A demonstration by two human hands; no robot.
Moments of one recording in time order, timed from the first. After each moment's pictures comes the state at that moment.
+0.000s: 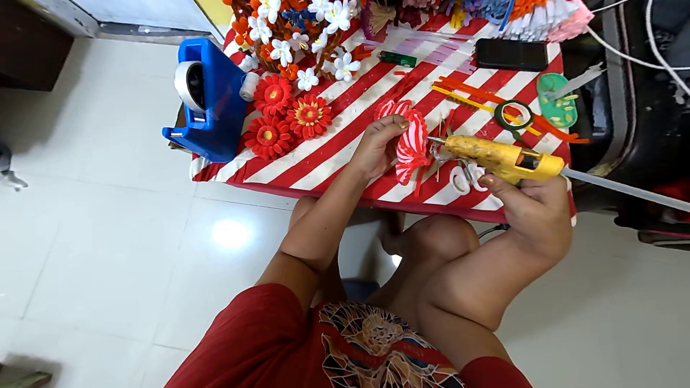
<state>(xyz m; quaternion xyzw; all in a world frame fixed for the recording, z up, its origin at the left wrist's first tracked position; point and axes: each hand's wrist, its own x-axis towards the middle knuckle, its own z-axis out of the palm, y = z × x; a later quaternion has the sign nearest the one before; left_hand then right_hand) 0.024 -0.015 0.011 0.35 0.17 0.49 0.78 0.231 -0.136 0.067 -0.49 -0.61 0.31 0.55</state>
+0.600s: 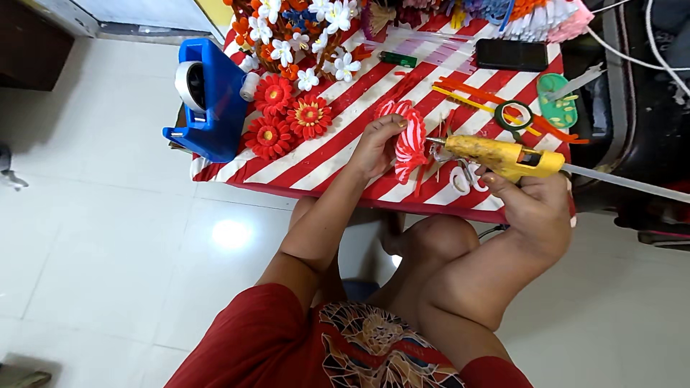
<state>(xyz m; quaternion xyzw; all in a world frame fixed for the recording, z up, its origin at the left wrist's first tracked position) 0.023 -0.014 0.012 0.35 0.16 0.49 0.78 0.233 -0.134 0.064 -0.49 -0.60 0.30 0.55</state>
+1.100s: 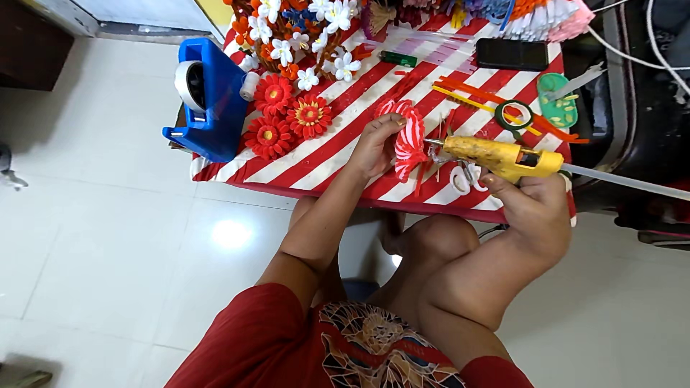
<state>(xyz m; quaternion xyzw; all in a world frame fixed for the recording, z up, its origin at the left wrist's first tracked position) 0.022 -0.014 0.012 0.34 0.17 0.50 0.78 0.233 -0.135 0.066 -0.50 -0.61 0.31 0.54</state>
